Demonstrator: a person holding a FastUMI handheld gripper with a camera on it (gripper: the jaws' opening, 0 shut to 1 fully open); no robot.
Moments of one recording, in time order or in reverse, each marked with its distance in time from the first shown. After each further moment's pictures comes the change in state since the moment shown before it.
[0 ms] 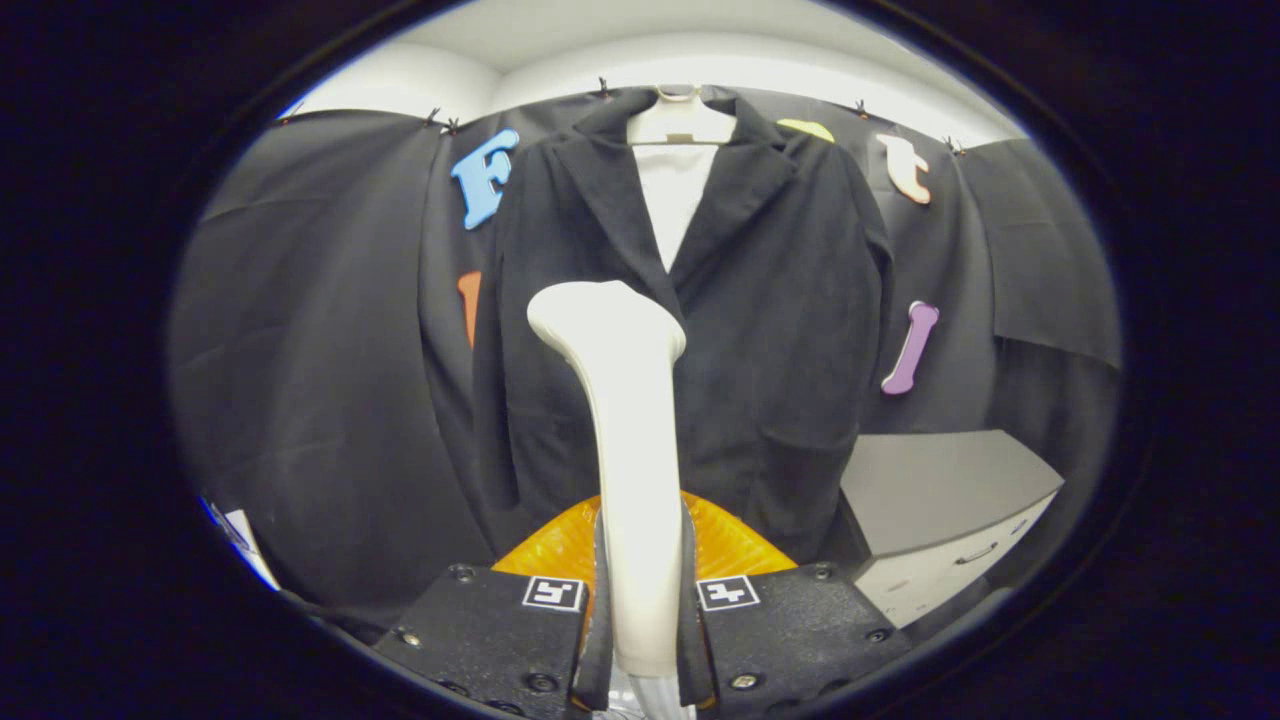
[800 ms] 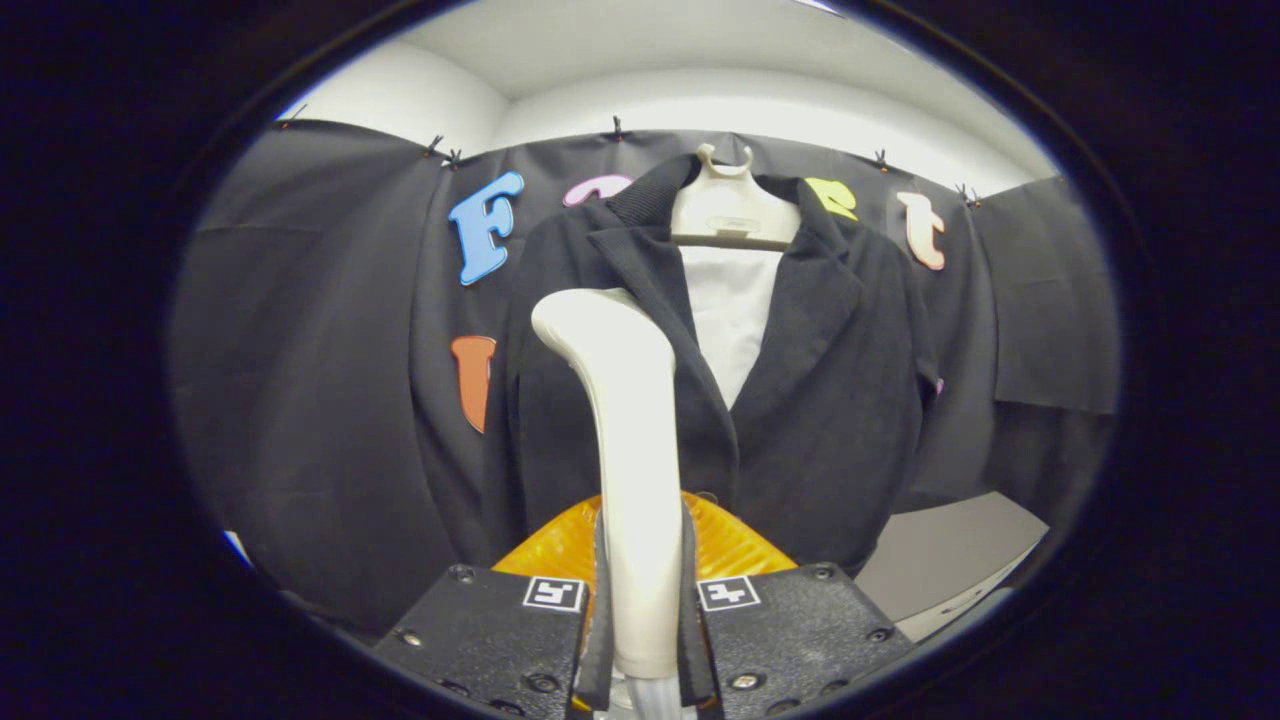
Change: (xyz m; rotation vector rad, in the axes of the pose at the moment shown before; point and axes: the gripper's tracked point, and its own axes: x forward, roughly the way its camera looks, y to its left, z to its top) arm 0.040 0.029 0.091 -0.076 -0.125 -0.066
